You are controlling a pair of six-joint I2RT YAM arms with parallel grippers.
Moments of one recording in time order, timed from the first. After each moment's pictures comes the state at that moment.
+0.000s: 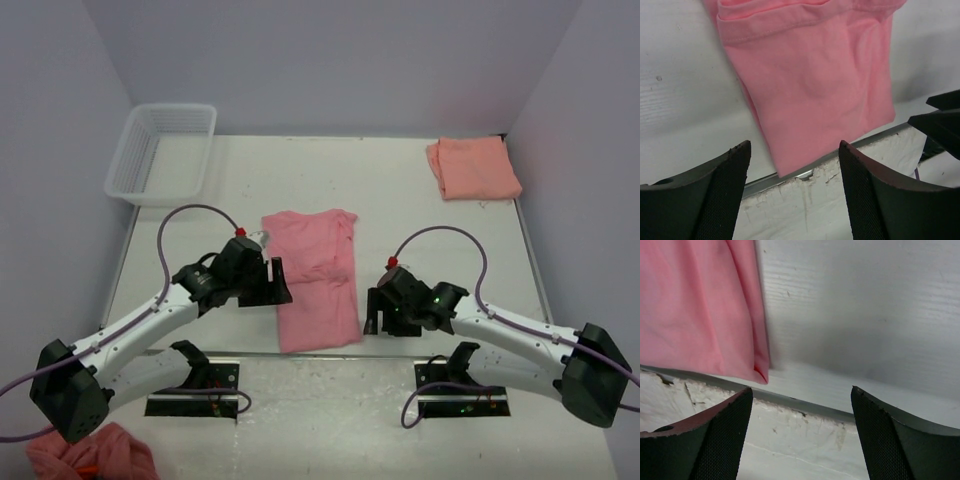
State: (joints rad) left arm -0.67 1.02 0.68 -0.62 0.11 -0.72; right arm 0.91 1.03 0.56 -0.70 0.03 0.93
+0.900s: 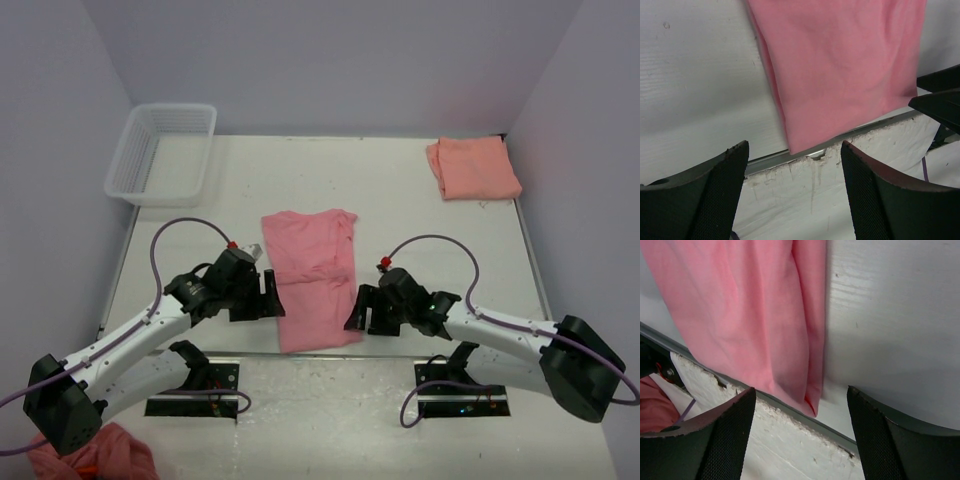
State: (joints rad) left arm -0.67 0.91 0.61 -0.72 0.13 -0.78; right arm 0.86 1.10 0.39 -0.20 -0.17 0.98
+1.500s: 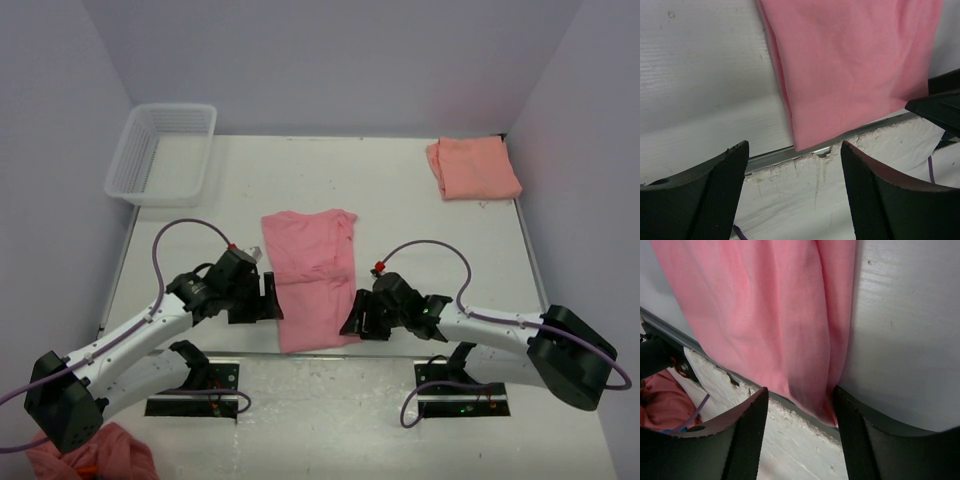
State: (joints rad) left arm -0.67 0.93 0.61 -0.75 0.13 -0.77; right arm 0.90 1.16 0.36 -0.09 -0.20 1.07
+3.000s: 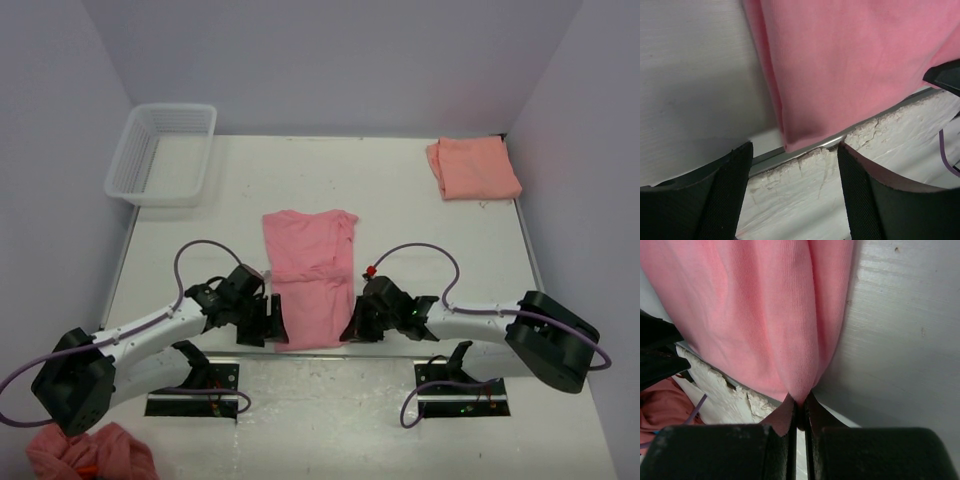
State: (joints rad) left arm -0.70 1.03 0.42 -0.58 0.29 -0.80; right arm 0.96 1.29 0.37 0.01 -0.20 1.13
